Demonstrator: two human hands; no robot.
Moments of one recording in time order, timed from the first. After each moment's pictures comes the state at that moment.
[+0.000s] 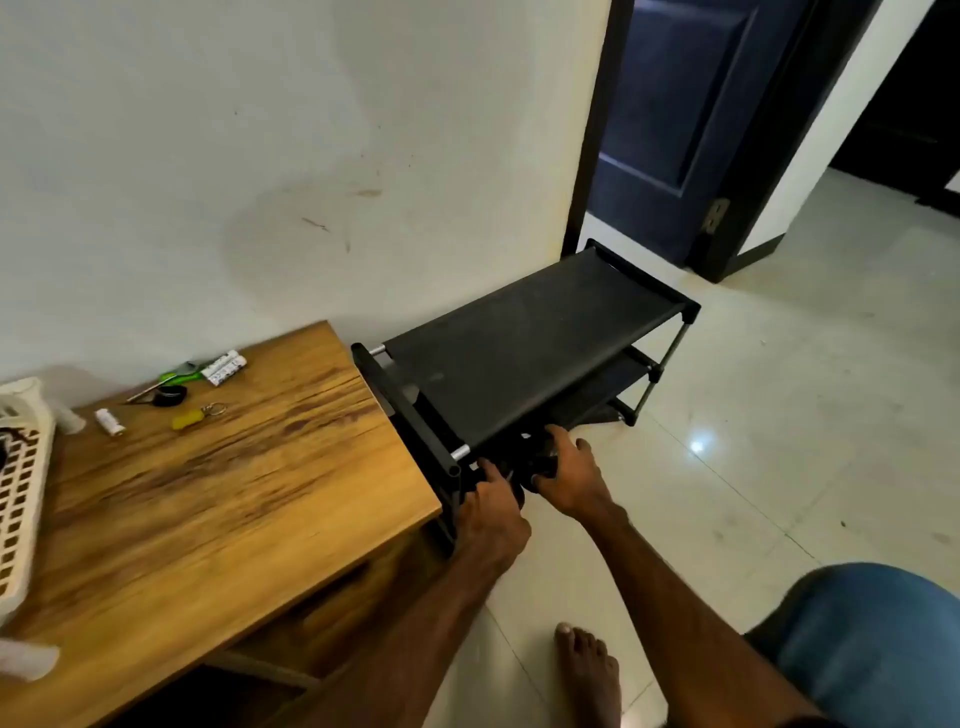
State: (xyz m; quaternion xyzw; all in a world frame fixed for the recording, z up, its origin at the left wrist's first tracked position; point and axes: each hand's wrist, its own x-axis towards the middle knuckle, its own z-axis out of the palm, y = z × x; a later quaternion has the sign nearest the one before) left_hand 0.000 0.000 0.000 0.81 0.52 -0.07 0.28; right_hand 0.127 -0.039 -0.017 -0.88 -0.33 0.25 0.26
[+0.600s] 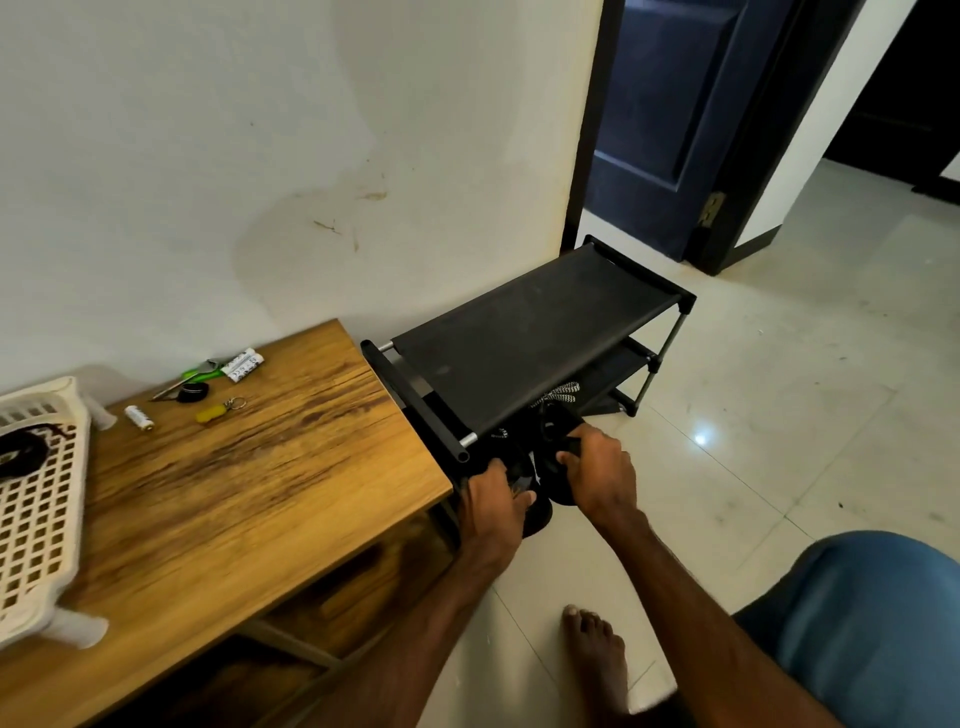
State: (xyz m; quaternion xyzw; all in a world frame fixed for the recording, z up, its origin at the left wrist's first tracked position) left_hand -0.024 -0.014 0.005 0.78 0.51 0.08 0.34; right_hand 0.102 -0.074 0.025 -0.91 -0.32 0.12 0.23
